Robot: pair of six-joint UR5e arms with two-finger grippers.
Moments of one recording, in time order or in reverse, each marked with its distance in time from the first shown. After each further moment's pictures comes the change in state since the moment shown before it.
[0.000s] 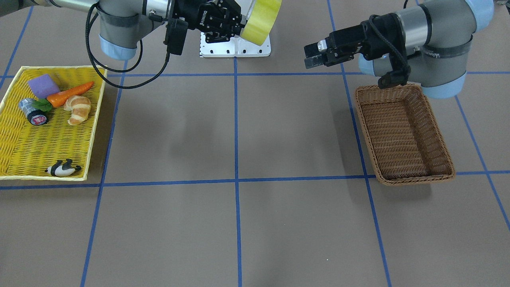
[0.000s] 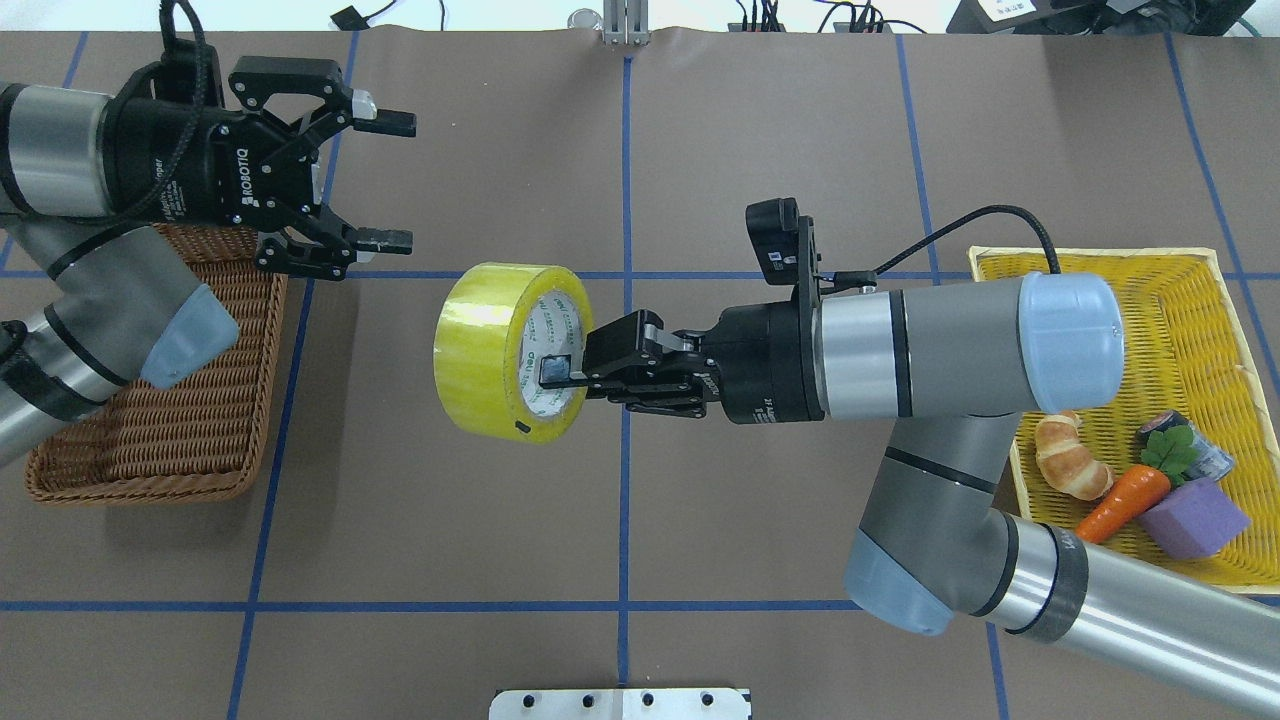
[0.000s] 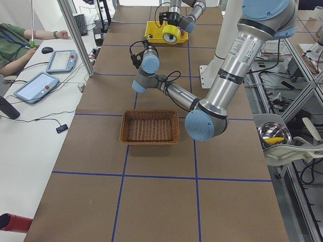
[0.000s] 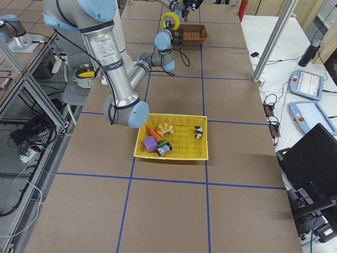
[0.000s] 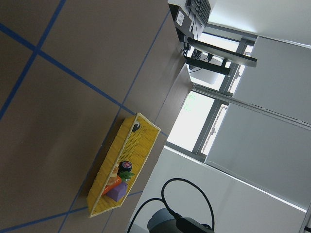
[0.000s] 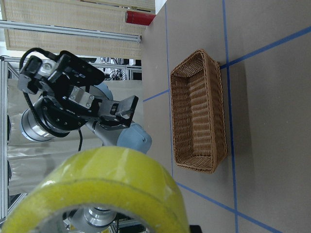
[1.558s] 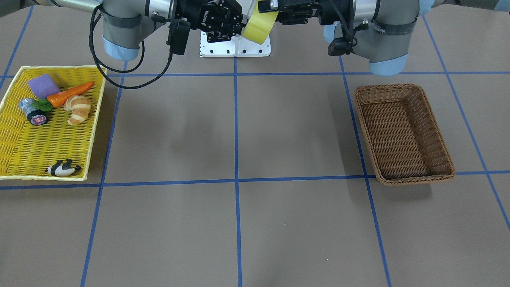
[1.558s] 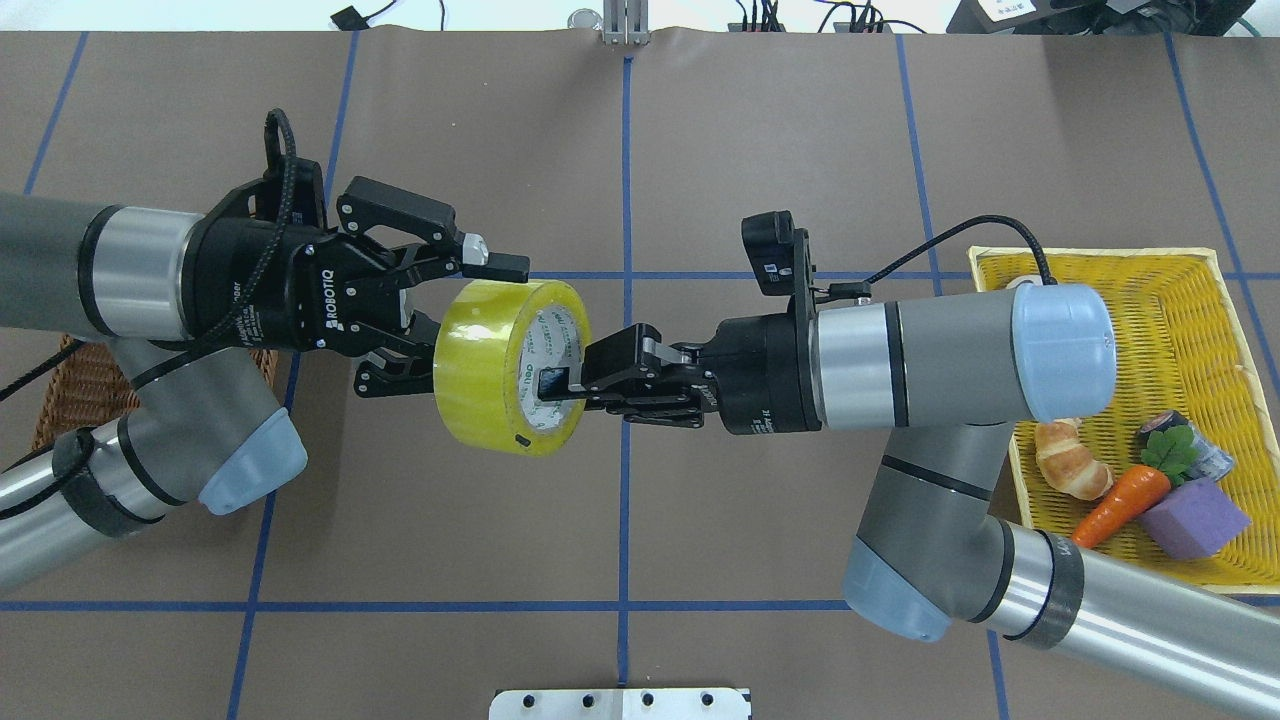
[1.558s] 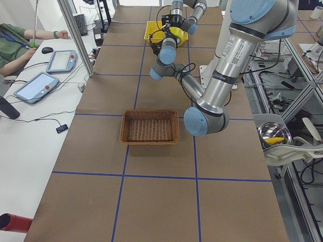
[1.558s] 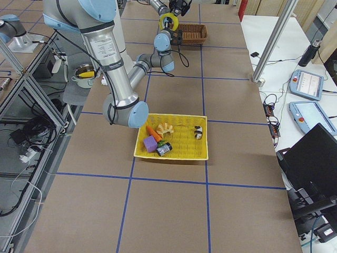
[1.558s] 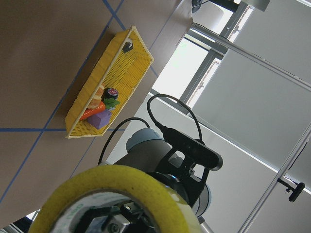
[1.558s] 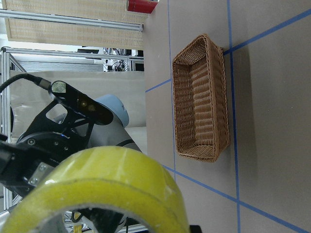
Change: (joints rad) left arm 0.191 -0.001 -0.117 0.012 0.112 -0.055; right arm -0.008 -0.004 -0.008 0.017 0.001 -0.003
